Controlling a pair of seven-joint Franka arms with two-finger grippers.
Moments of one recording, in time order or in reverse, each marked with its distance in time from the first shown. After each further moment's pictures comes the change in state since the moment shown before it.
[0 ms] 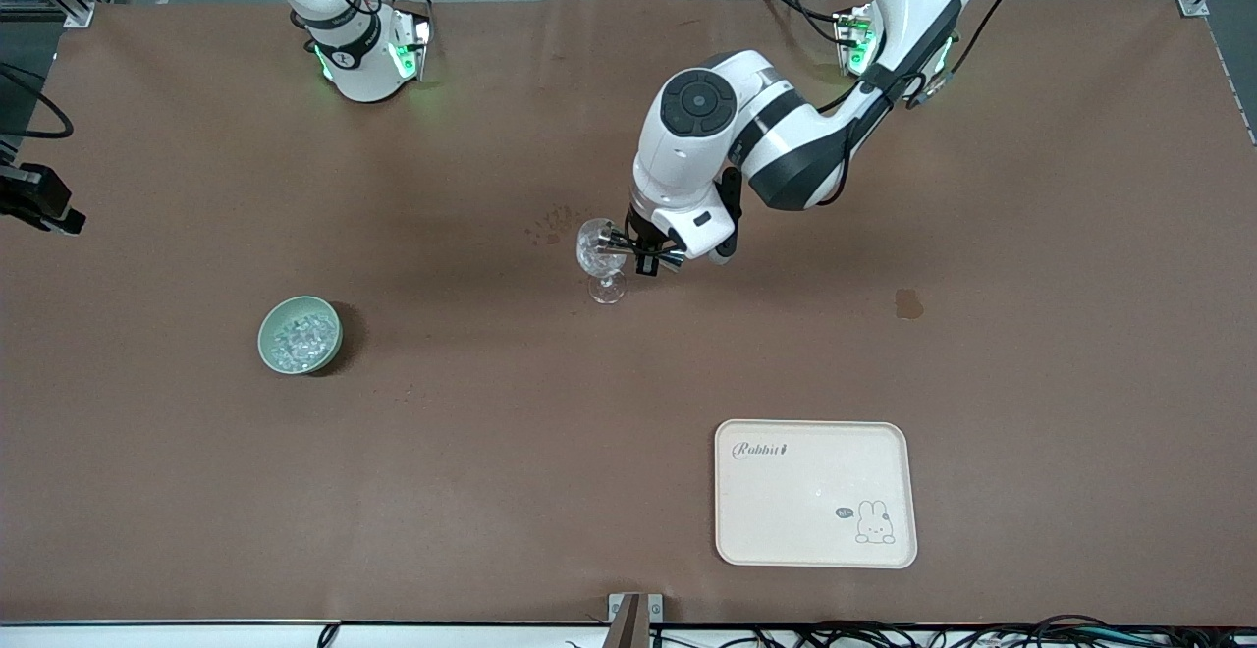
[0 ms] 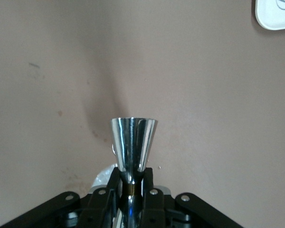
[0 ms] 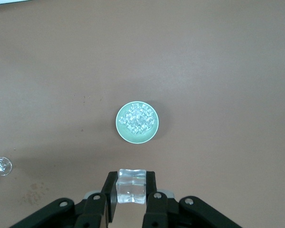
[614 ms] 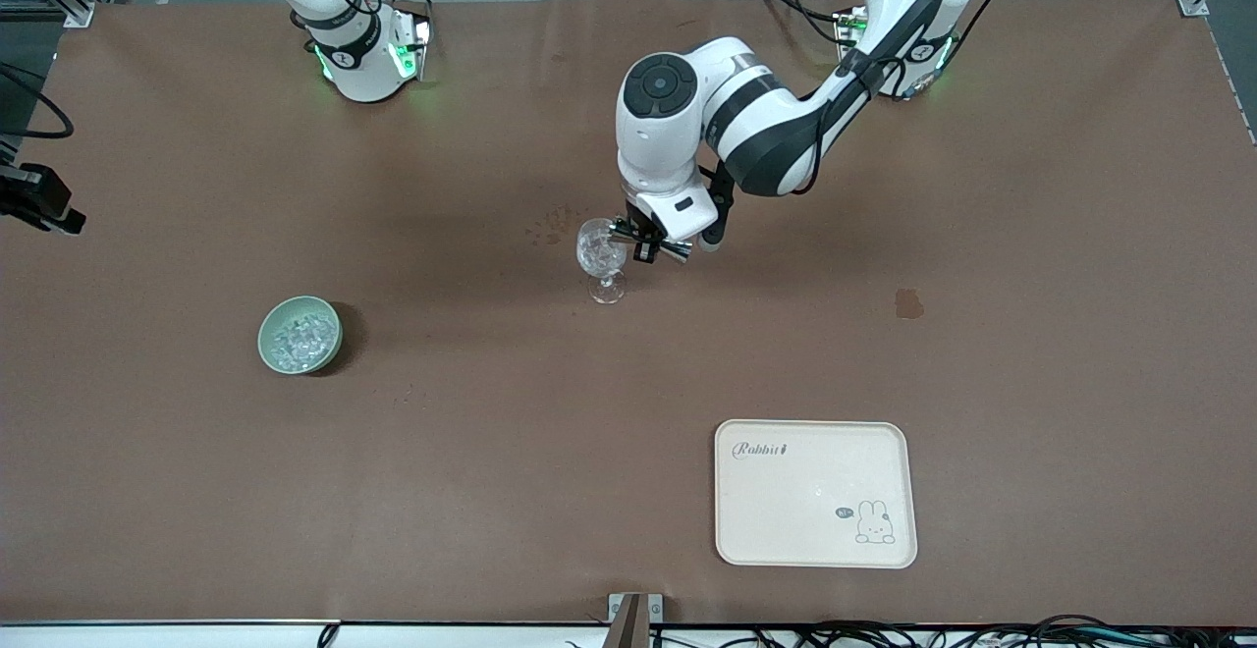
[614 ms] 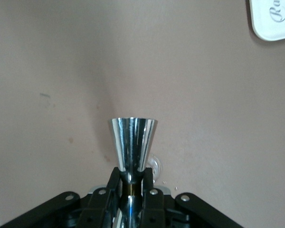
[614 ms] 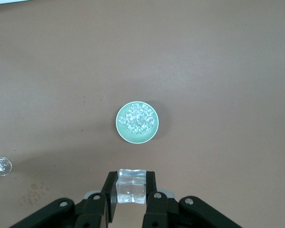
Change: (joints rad) left arm -0.035 0.000 0.000 -0.001 0.104 -0.089 -0.001; right arm 0.000 0.000 0.000 0.000 0.000 0.000 0.000
